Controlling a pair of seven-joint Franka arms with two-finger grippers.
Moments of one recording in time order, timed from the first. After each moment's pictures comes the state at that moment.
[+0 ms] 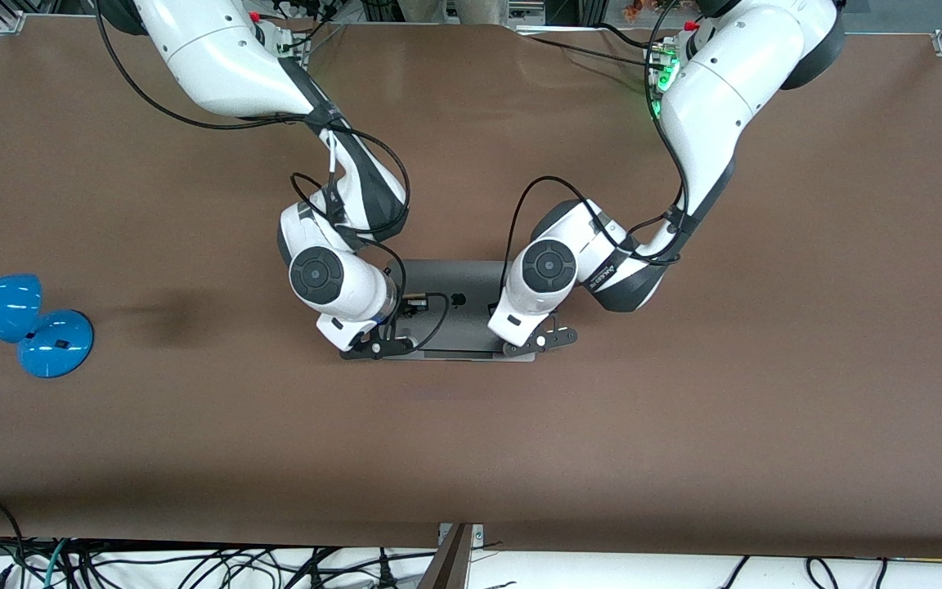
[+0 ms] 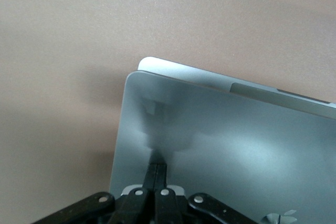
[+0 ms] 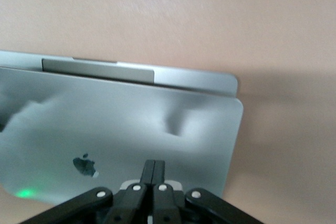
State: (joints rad) left arm -0.25 0.92 -0.50 -1.32 0.31 2.08 -1.00; right arm 0.46 0.77 0.09 -1.39 0.18 2.15 0.33
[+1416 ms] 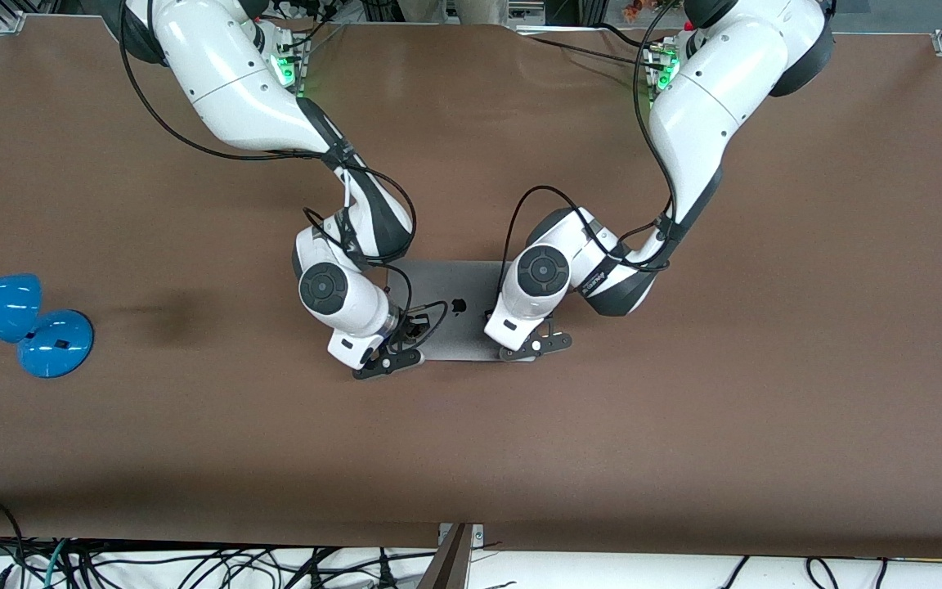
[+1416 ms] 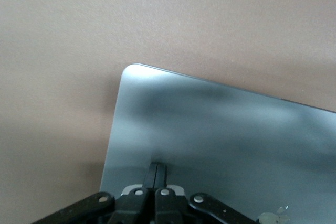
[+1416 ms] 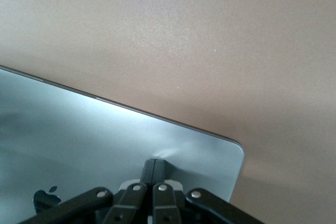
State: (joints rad) left arm -0.28 0.96 -0.46 -1.30 0.31 2.13 -1.00; right arm 0.46 0.88 0.08 -1.39 0.17 2.34 0.14
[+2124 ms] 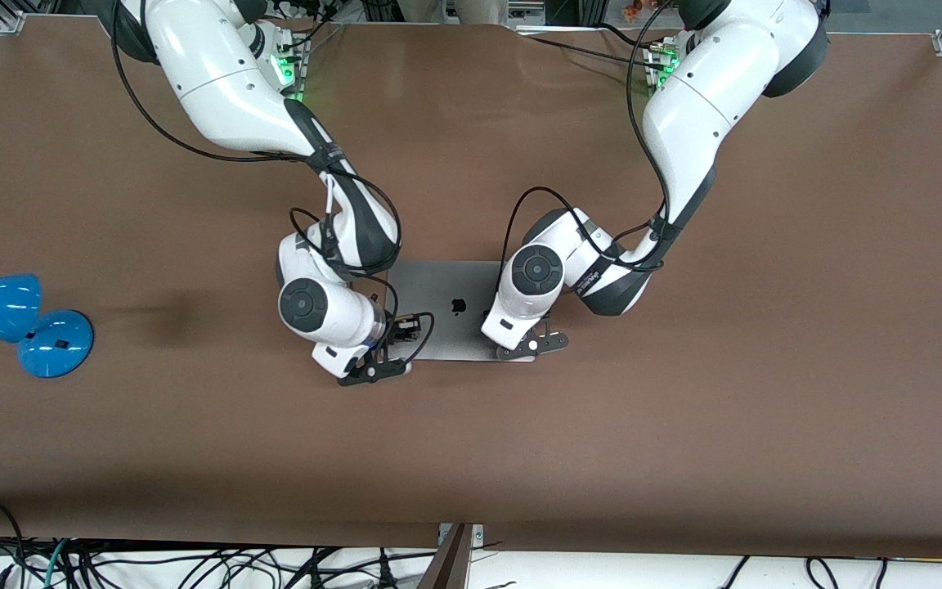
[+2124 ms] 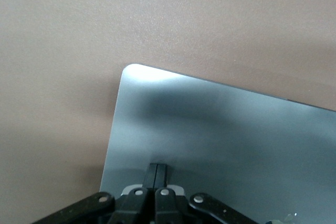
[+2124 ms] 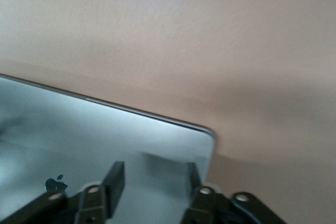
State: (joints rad) left arm -0.31 0.96 -0.43 -1.30 0.31 2.14 -1.00; right arm 0.46 0.88 0.01 -1.28 0.26 2.14 0.14
